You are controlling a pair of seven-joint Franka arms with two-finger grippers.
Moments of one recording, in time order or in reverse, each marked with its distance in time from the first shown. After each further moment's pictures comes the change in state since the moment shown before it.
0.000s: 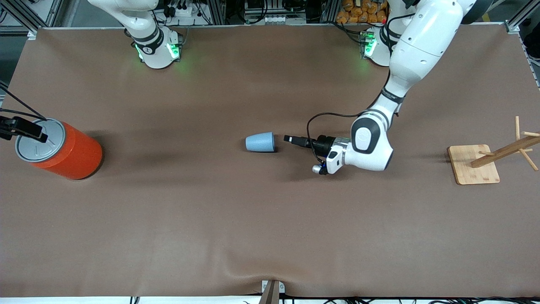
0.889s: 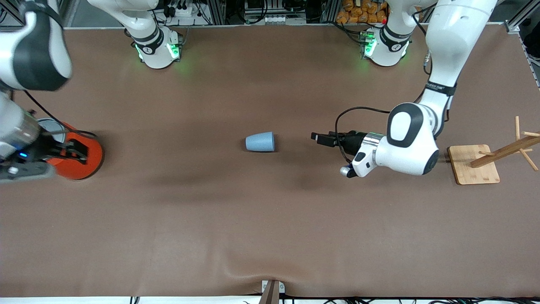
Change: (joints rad) left arm 0.128 -0.174 0.001 0.078 0.404 -0.188 -0.468; right arm 0.057 0.070 0.130 0.021 -0.177 0.132 -0.017
